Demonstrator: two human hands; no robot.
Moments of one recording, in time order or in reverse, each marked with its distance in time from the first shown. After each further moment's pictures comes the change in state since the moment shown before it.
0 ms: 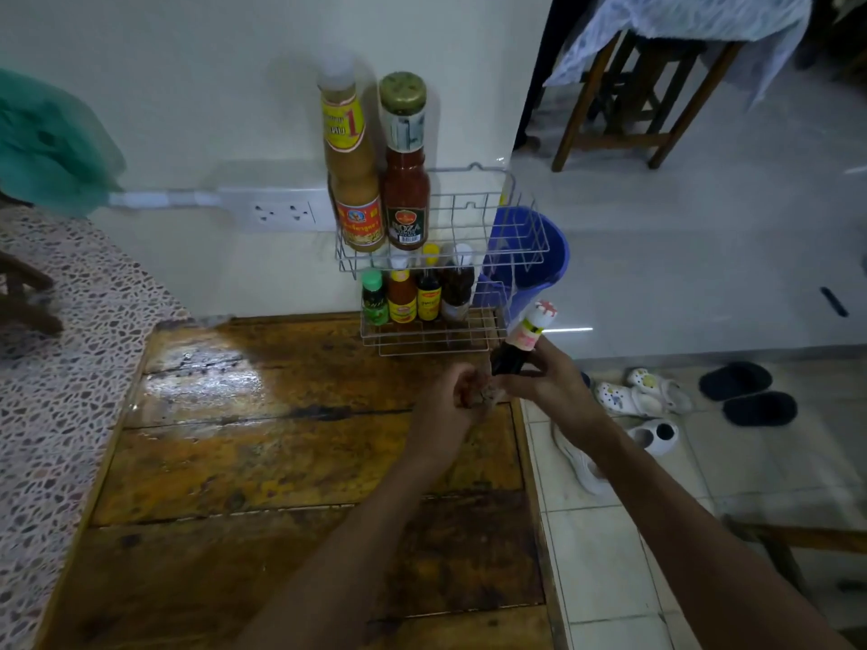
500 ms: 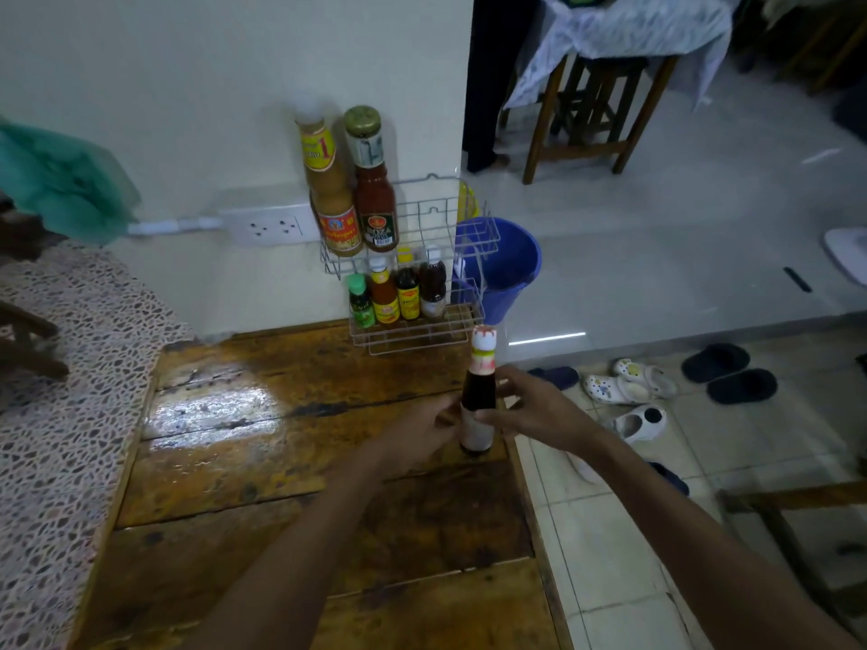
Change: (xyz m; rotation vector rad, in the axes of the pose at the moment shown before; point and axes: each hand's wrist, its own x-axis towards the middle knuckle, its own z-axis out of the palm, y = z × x) left_hand -0.051 0.017 -0.031 0.144 -0.518 -0.039; right_hand -0.090 -0.016 -0.002 -0.293 -0.188 -0.026
